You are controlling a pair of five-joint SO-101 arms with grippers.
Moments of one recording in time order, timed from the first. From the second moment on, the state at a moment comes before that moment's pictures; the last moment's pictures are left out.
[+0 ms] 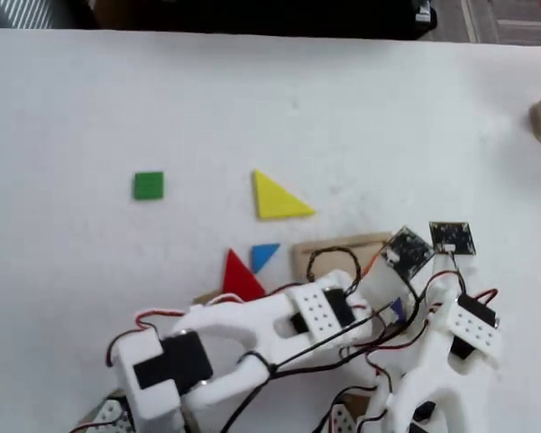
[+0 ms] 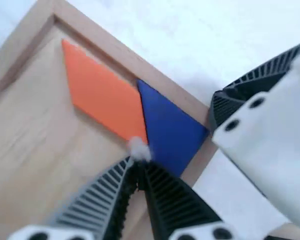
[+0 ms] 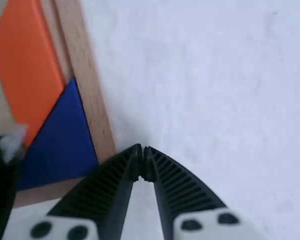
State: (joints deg) left arm 60.1 15.0 26.3 30.5 19.6; right arm 31.4 -38.5 73.8 48.2 35.4
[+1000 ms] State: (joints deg) left arm 53.8 22.5 19.5 25.9 20.2; right arm 31.4 -38.5 73.8 48.2 35.6
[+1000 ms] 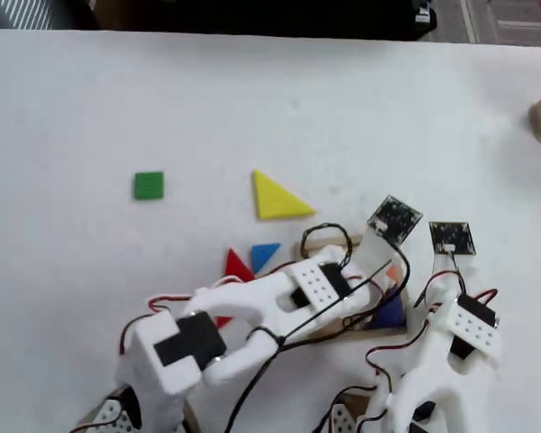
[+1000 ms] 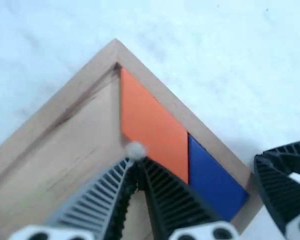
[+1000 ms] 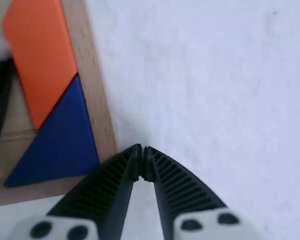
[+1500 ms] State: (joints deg) left arm 53.8 30.1 7.6 29.1 20.2; right arm 31.4 -38.5 73.8 48.2 35.5
